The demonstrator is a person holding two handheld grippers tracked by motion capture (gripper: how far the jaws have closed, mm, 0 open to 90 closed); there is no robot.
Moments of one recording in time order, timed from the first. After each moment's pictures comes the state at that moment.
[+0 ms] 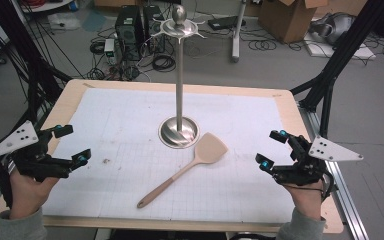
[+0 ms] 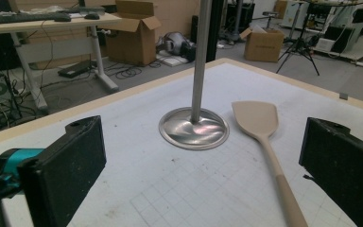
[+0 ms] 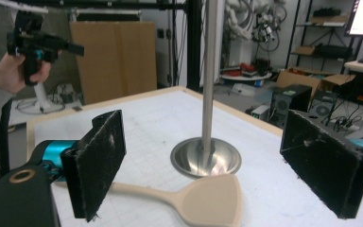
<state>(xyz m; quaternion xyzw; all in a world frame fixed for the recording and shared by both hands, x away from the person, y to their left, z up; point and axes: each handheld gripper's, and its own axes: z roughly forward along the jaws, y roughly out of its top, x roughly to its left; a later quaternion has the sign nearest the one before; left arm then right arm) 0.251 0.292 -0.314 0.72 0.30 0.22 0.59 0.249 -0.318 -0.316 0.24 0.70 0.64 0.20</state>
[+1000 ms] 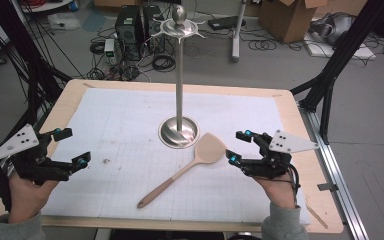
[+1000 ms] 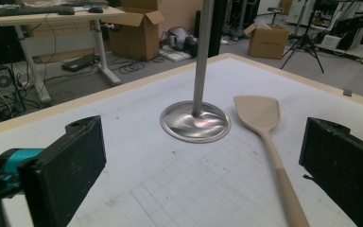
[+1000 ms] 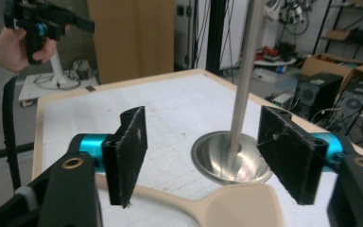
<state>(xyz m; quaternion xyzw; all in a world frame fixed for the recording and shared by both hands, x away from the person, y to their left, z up) 0.245 0.293 -0.319 0.72 0.32 0.22 0.58 0.272 -0.255 -0.327 0.21 0.74 0.61 0.18</state>
